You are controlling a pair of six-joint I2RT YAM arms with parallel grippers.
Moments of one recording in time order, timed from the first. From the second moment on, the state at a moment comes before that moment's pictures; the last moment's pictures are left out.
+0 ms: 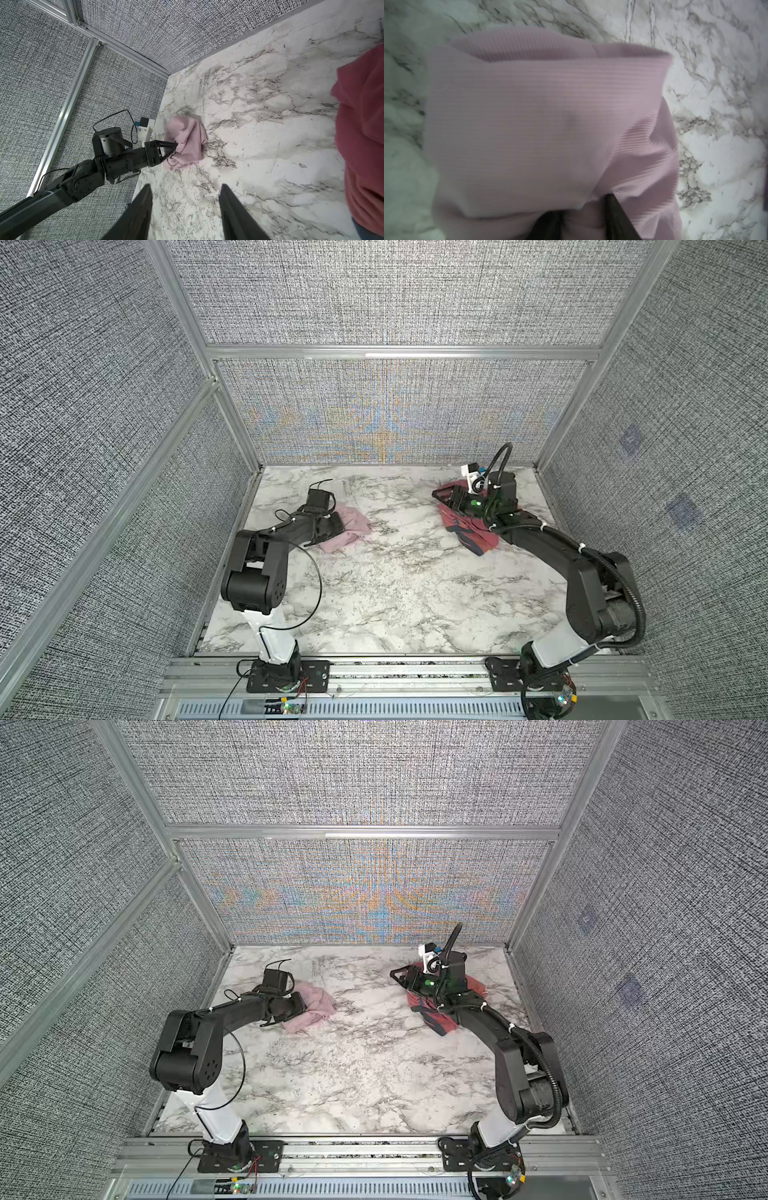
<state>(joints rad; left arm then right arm) -0.16 1.85 1.06 -0.21 0.17 -0.57 0.24 1.61 1.07 0.14 -0.65 0.72</state>
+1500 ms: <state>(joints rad) -0.01 1.21 0.63 0.21 -0.02 -0.25 0.02 1.28 0.86 -0.08 -0.10 0.35</state>
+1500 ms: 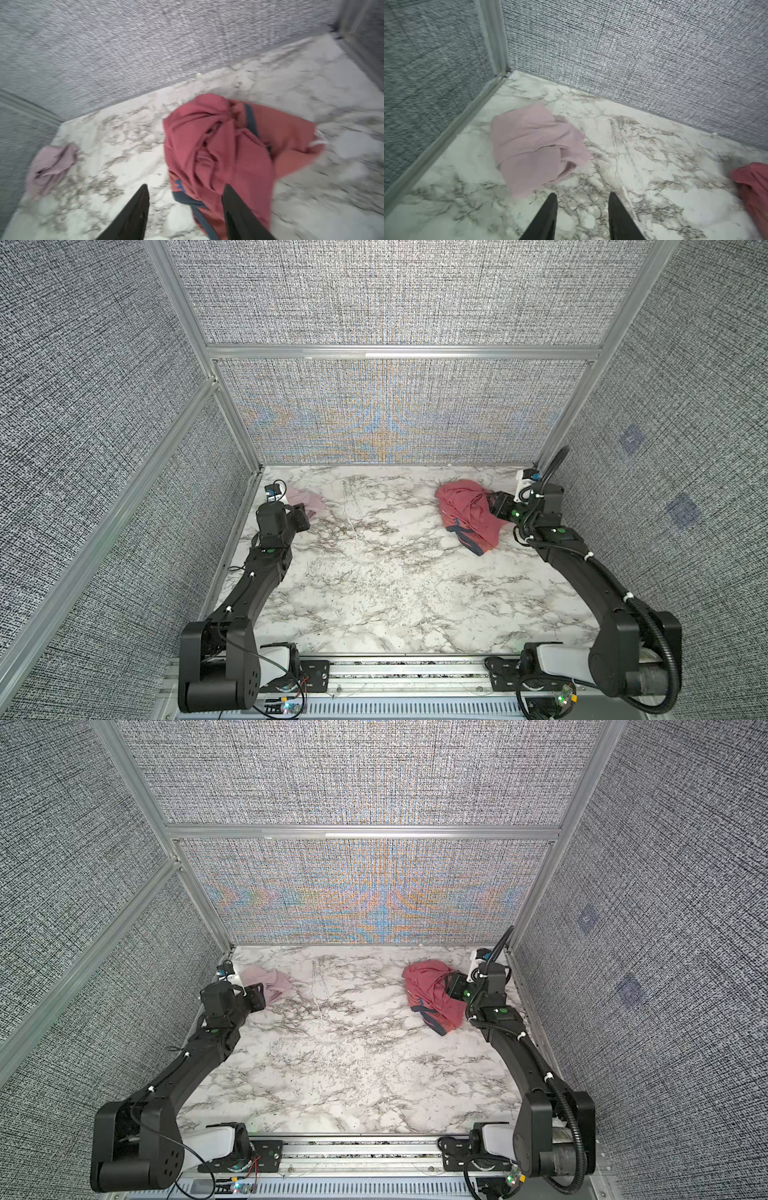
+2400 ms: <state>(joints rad) -0.01 1.21 0.18 0.87 -0.33 -0.03 -0.01 1.46 0.33 0.74 0.39 0.13</state>
